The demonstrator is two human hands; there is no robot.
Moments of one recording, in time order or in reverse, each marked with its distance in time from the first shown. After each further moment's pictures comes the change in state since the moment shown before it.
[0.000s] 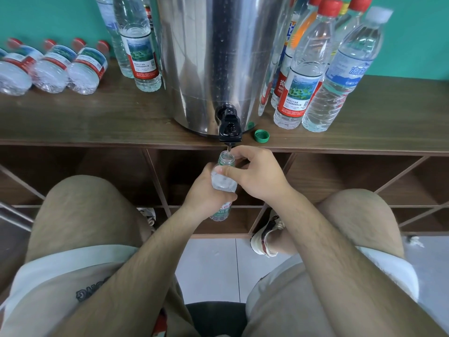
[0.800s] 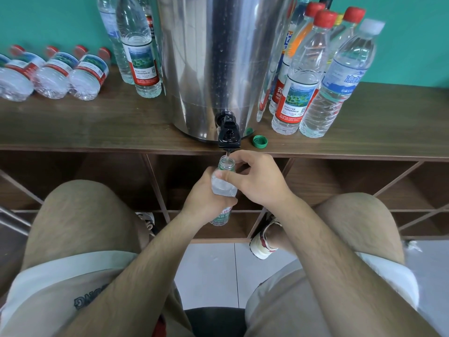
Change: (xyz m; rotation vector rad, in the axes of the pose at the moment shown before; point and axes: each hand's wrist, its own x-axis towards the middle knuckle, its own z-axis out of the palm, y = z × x) left_hand -0.013 0.019 -0.007 0.055 -0.001 0.008; right_hand -0.004 -0.012 -0.006 -0.025 0.019 0.014
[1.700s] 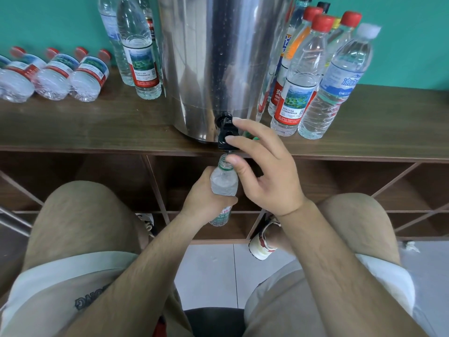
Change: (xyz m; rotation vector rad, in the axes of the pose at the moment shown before) left_hand -0.015 0.014 -0.013 -0.046 -0.012 0.069; right_hand -0.012 -0.030 -0.025 -0.156 0.348 -0.692
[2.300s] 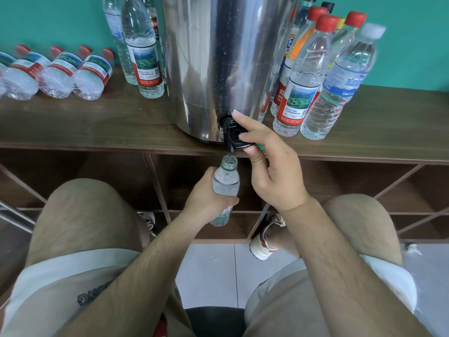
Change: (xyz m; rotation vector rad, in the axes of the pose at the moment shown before) left_hand 0.008 -0.017 0.007 -0.012 0.003 -0.032; right_hand 0.001 0.010 0.001 0.176 -0.022 0.060
